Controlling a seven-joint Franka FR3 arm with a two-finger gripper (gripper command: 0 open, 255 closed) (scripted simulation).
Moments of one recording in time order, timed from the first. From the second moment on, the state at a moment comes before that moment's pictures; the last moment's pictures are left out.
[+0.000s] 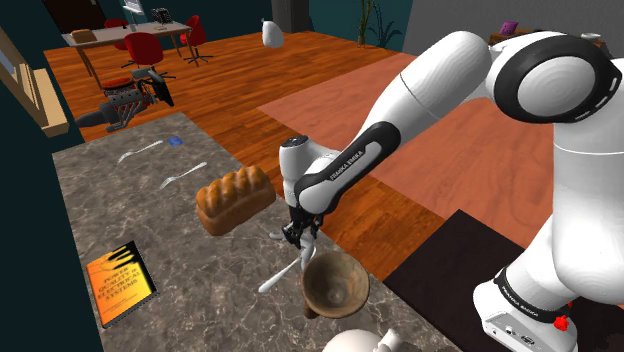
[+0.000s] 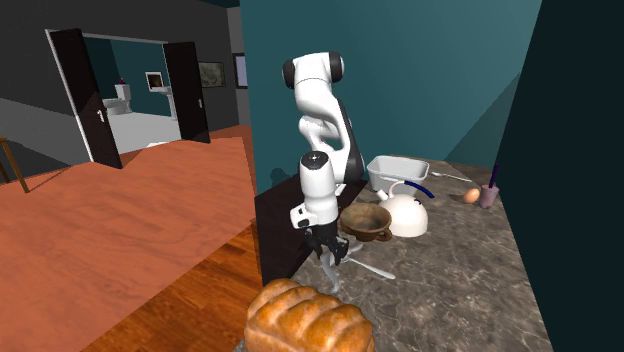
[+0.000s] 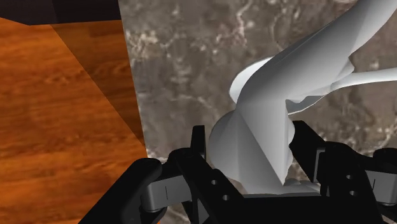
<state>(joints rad) 0.19 0.49 0.33 -2.05 -0.04 2.39 0.53</state>
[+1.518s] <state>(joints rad) 0.16 0.28 0.37 -2.01 0.03 2.15 0.50</state>
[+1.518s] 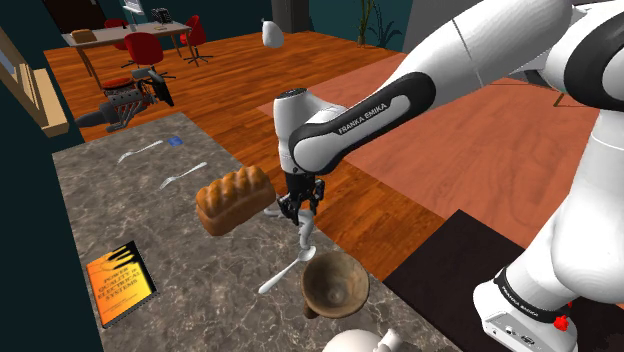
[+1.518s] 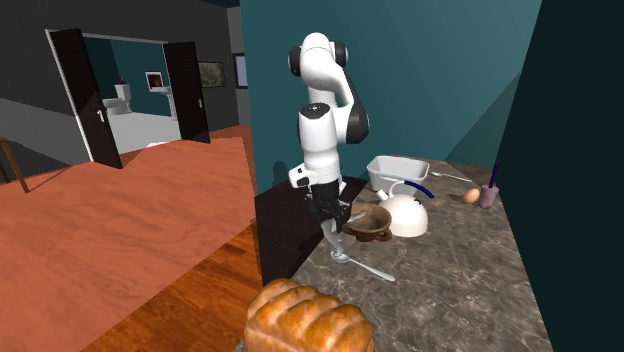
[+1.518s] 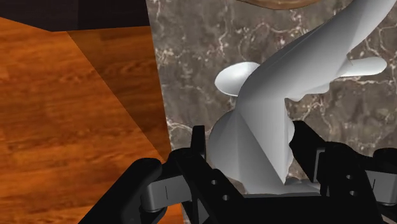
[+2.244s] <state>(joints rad) 0.15 0.16 0.39 -2.02 0.08 2.05 0.49</state>
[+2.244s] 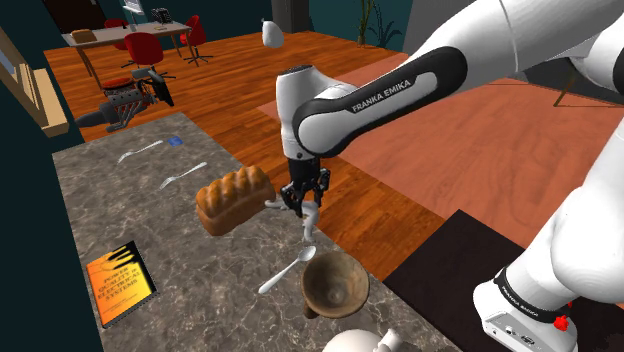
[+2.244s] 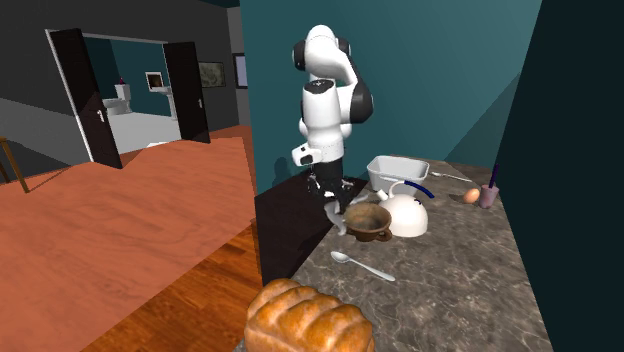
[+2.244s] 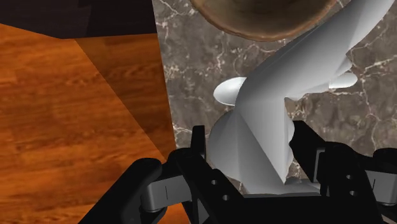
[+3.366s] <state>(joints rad) 0.23 -0.27 0.46 -2.54 0.32 2.17 0.47</state>
